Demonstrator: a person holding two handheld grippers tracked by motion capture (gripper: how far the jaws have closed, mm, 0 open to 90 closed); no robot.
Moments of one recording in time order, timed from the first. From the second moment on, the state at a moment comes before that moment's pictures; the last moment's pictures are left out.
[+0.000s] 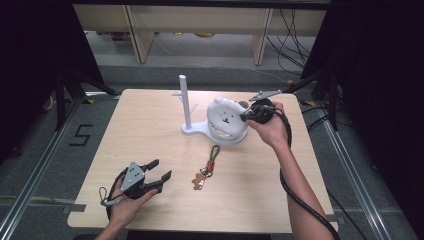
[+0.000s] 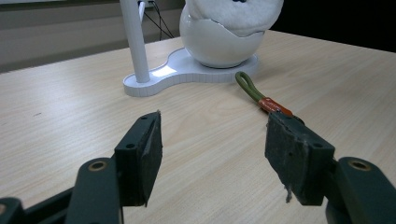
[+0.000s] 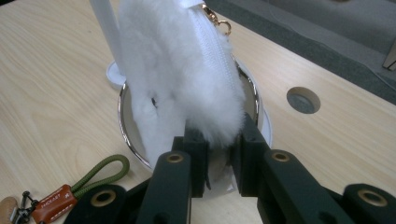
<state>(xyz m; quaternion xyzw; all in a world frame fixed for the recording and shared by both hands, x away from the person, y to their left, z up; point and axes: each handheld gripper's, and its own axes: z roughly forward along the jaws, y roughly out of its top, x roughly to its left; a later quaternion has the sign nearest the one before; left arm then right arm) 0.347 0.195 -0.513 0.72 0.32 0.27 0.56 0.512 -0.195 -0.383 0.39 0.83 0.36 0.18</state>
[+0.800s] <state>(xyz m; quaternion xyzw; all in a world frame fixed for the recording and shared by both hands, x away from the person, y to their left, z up) 0.347 0.194 -0.515 0.72 0.32 0.27 0.56 0.535 -0.187 -0.399 0.41 0.82 0.30 0.24</state>
